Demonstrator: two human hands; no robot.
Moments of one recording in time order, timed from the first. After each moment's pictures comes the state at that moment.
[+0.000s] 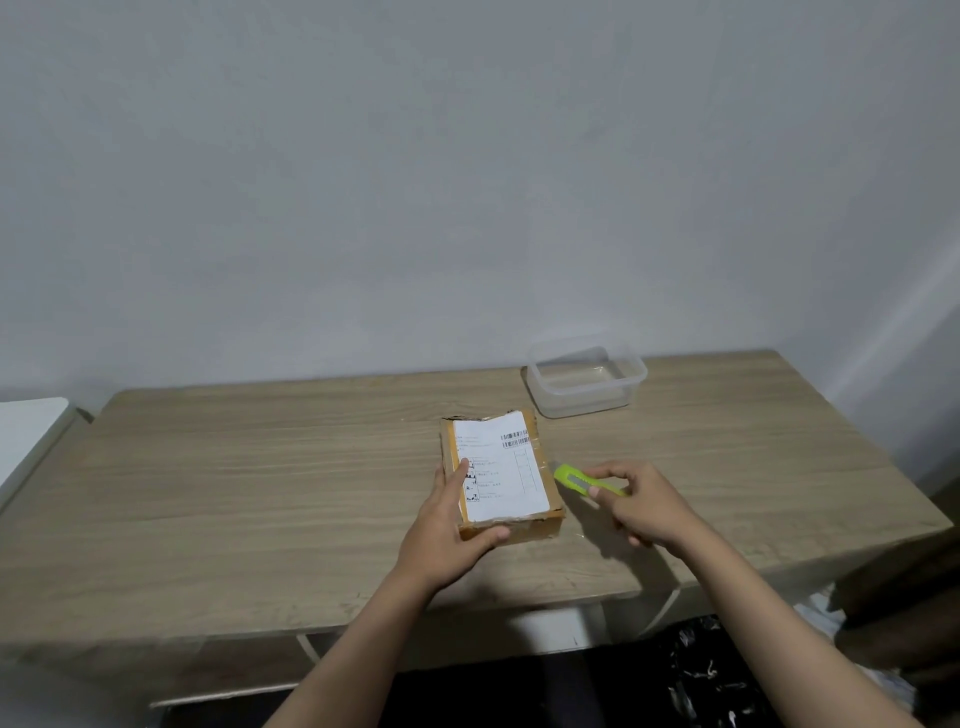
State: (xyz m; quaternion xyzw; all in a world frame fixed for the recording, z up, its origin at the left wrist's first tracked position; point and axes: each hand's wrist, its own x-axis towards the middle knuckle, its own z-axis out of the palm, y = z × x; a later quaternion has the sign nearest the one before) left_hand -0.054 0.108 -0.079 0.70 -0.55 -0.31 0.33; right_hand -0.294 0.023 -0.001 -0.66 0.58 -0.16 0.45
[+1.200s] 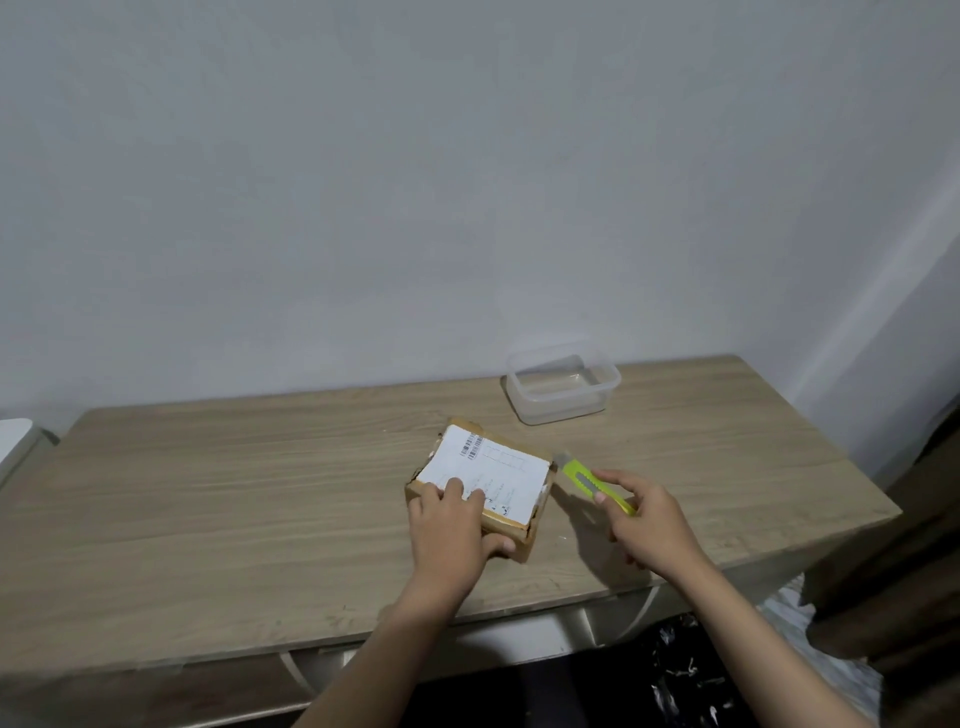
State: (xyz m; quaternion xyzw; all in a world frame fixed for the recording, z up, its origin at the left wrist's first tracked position) left_hand -0.091 0.106 -0.039 0.77 -0.64 -0.02 0.07; right_hand -0.307 0.057 0.003 -0.65 0.60 -0.29 0.36
